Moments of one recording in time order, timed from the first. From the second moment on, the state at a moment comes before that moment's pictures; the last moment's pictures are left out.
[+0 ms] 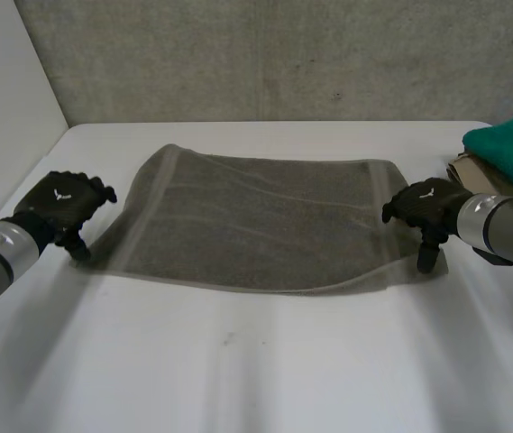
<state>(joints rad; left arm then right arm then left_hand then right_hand) 4.75 -1.89 -1.72 3.31 -1.09 3.79 1.75 -0.94 1.10 0.46 1.27 2.39 0.39 0.38 0.39 0.38 0.19 0.40 0.40 0.40 0.38 0.19</state>
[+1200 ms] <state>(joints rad) 4.80 -1.95 -1.68 3.25 -1.06 3.74 1.74 -1.03 1.71 -0.30 1.39 2.63 0.39 0.38 0.39 0.38 0.19 0.66 0.65 0.67 0.66 0.45</state>
